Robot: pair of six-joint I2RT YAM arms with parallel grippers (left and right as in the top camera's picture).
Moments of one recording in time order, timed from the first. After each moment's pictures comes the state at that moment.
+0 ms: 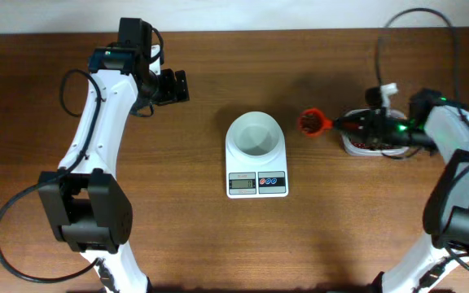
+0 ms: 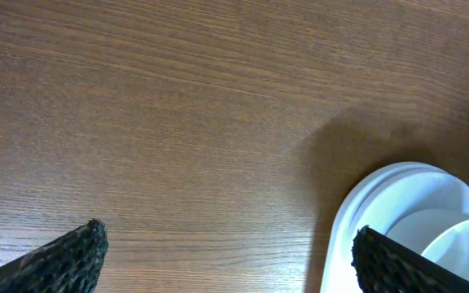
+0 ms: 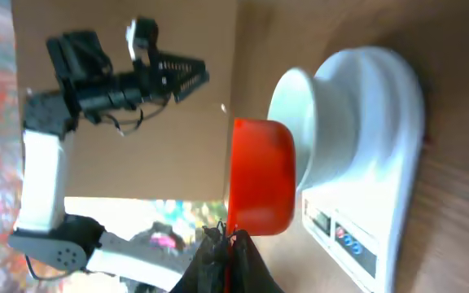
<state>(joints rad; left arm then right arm) -0.06 1.97 1.82 -1.08 0.10 -0.23 -0.25 1.98 1.34 -1.09 -1.41 -0.29</state>
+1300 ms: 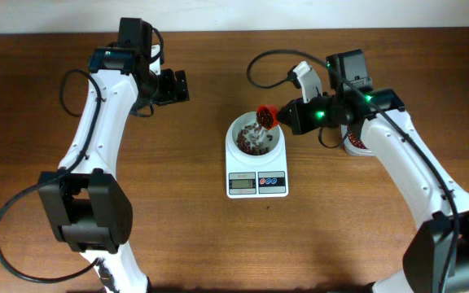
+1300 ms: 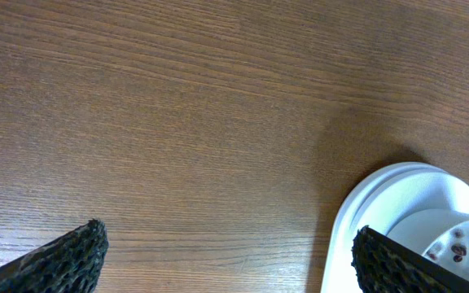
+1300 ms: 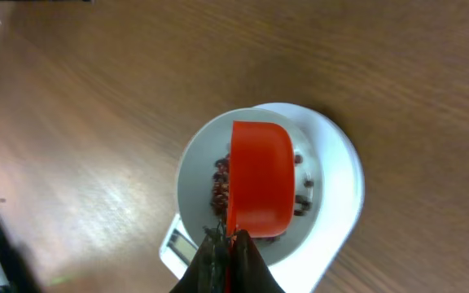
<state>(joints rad) -0.06 1.97 1.82 -1.08 0.10 -0.23 0.25 1.71 1.40 -0.70 -0.57 -0.04</state>
